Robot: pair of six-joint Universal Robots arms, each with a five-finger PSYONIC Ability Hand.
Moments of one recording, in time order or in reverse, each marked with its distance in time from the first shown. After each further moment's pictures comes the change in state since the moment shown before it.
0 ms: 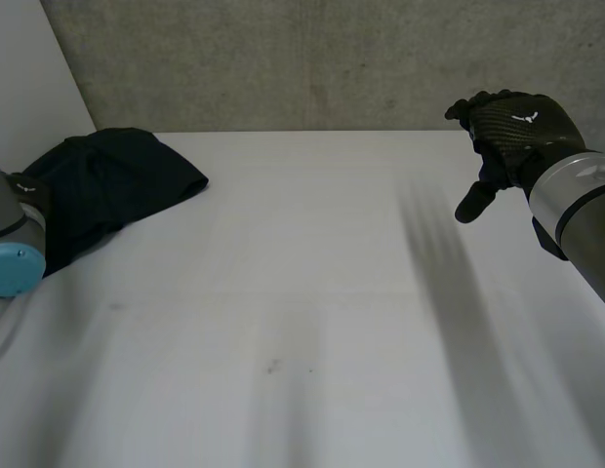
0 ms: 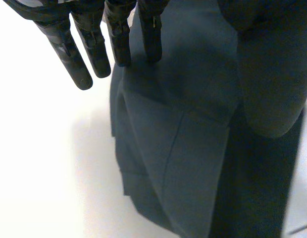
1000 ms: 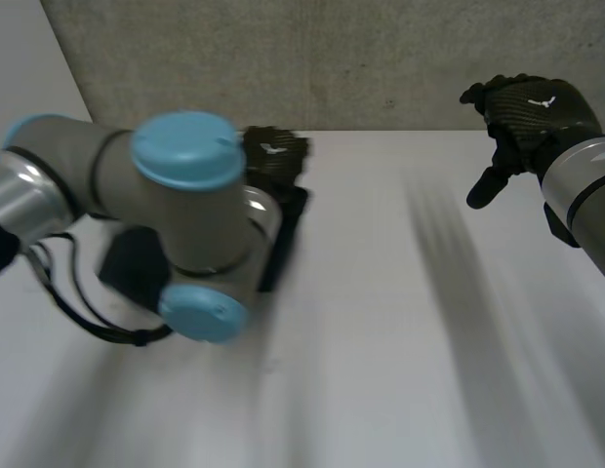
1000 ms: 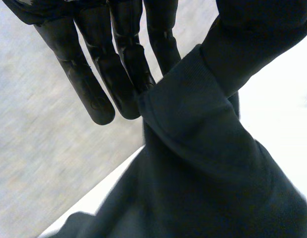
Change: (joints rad) left arm -0.735 0.121 0.113 -0.065 -0.024 -0.453; right arm -0.024 -0.001 -0.029 -0.004 0.011 0.011; left_hand 0.767 0.851 0.836 0.856 0.831; right_hand 0.000 0.000 0.000 0.000 0.000
